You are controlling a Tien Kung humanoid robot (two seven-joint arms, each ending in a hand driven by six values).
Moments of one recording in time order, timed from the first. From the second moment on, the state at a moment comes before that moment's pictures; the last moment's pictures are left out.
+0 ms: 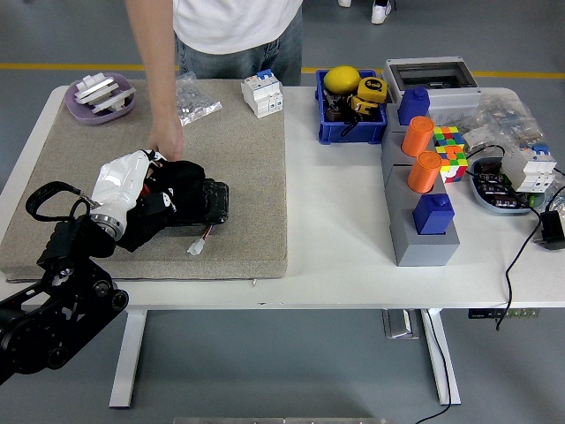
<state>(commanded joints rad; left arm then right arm) -0.42 0.30 -0.82 -1.25 1.96 0.36 0.42 0.17 -0.43 0.11 0.37 0.04 0.03 -0.24</state>
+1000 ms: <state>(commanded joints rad) -0.42 0.32 -0.81 -1.23 1.97 0.39 0.42 0.17 -0.43 0.12 0.37 0.04 0.03 -0.25</state>
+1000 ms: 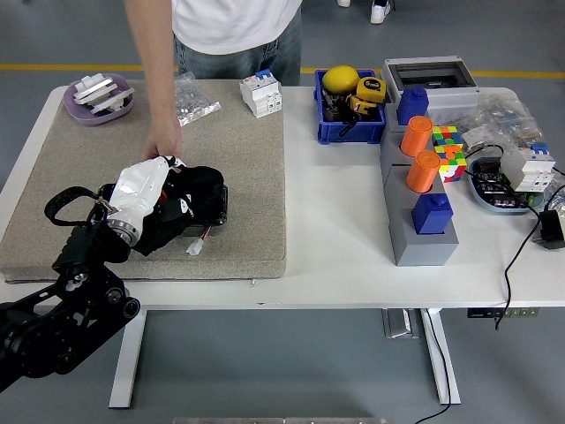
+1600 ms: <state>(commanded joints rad) -0.35 0.37 -1.02 -1.13 2.00 0.39 0.41 0.16 -0.43 0.12 0.37 0.05 0.04 -0.25</state>
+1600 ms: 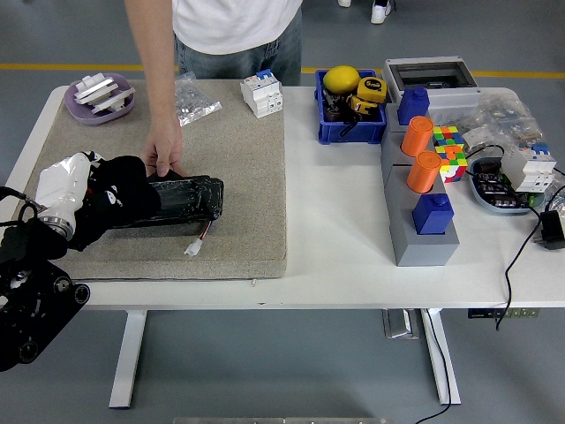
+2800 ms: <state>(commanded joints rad) -0.45 0.29 -0.73 -1.24 1.96 0.39 0.42 0.16 -0.43 0.13 0.37 0.04 0.04 -0.25</state>
